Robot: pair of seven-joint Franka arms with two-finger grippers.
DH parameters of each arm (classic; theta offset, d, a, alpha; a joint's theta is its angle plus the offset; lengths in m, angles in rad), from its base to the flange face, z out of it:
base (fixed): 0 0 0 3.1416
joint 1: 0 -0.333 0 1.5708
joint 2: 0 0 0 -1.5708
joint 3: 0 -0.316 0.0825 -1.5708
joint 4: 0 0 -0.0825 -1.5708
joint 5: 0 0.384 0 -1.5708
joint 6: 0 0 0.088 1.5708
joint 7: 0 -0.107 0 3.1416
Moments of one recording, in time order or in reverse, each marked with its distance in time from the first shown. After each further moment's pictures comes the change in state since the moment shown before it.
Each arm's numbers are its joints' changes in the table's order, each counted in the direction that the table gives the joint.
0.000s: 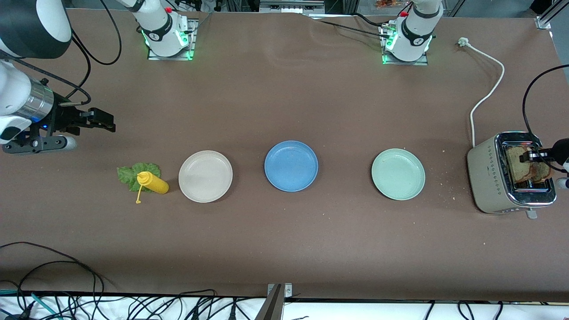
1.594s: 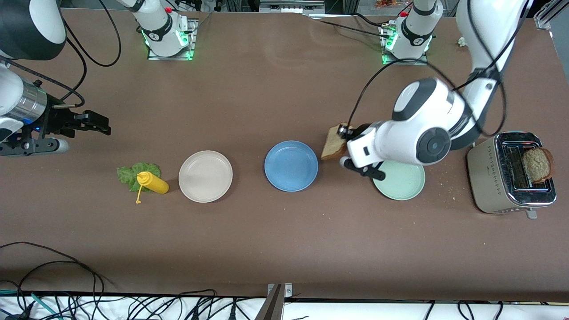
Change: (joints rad) left arm 0.412 0.172 0.420 0.118 -0.287 0.053 0.401; right arm 0.009 0.015 0.008 0.025 0.000 -0.001 -0.001
